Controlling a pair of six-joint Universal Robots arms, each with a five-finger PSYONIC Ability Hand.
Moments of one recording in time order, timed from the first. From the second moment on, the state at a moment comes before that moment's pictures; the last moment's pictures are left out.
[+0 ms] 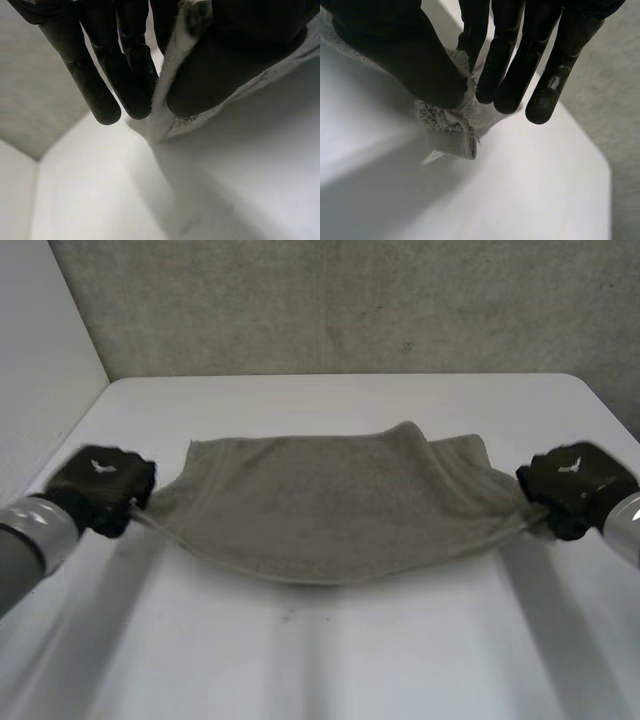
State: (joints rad) left arm 4.62 -1.64 -1.79 3.11 -1.31 3.66; right arm 1.65 -1.44 1.69 0.16 1.29 2.43; left_hand 1.18 1.22 1.21 1.22 1.03; right_hand 0.93 1.18 1.19 1.19 0.99
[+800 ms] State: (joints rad) left arm 4.56 -2.02 -1.50 3.01 -1.56 3.43; right arm 1.70 -1.04 1.32 0.38 1.38 2.16; left_hand 1.19 1.22 1.22 1.22 1.04; right_hand 0.93 1.18 1.19 1.20 1.00
